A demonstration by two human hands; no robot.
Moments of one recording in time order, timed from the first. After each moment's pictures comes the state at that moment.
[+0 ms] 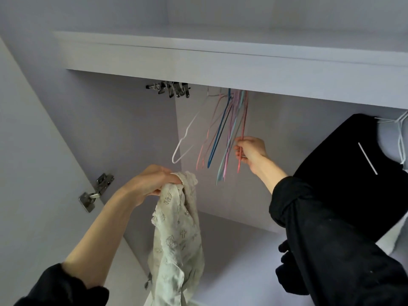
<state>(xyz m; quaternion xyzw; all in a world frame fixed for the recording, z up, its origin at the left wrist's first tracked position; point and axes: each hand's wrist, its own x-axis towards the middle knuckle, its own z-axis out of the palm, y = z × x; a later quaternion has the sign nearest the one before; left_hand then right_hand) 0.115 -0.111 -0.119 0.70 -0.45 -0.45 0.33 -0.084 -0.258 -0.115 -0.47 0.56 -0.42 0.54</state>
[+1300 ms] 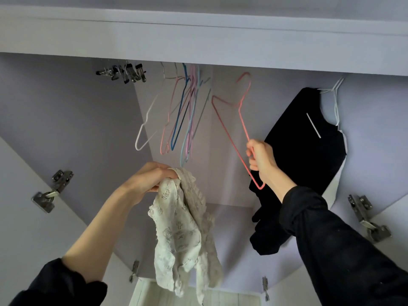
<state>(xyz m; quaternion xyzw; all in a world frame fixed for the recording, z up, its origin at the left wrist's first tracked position) 0.052 -0.113 -0.143 0.66 -0.49 -0.48 0.31 -0.200 -0.213 -0.155 -0.42 0.59 -0.47 0.50</state>
